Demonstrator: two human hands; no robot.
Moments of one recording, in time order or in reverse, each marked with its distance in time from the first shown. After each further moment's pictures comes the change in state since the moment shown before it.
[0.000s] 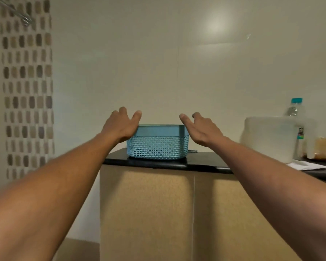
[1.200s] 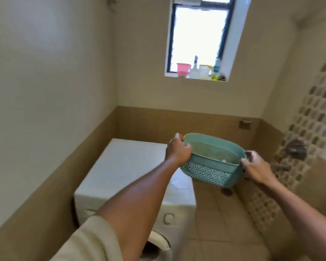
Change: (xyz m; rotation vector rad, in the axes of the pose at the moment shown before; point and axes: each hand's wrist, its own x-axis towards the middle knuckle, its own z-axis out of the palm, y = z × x) left_hand -0.741 -0.112 -0.340 0.098 0.552 -1.064; right_hand -0.617 -0.265 0.061 0.623 -0.996 -0.529
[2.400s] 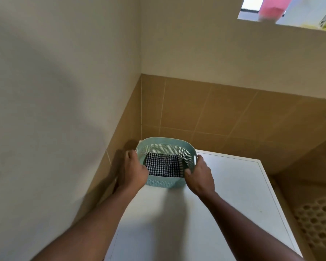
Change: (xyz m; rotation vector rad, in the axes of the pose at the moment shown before) left_hand 0.376 -0.414 -0.196 0.436 0.151 -0.378; right_hand 0.257 -0.232 0.561 -0.171 -0.284 -0.022
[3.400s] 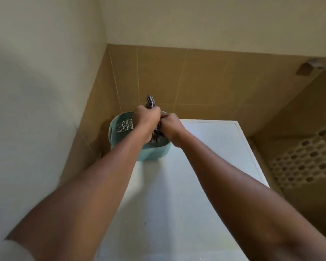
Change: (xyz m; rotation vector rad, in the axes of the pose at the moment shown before) left_hand -0.001 0.130 0.008 -0.560 -0.219 -0.209; right_hand 0.014 -0.057 -0.030 0.631 -0.266 0.081
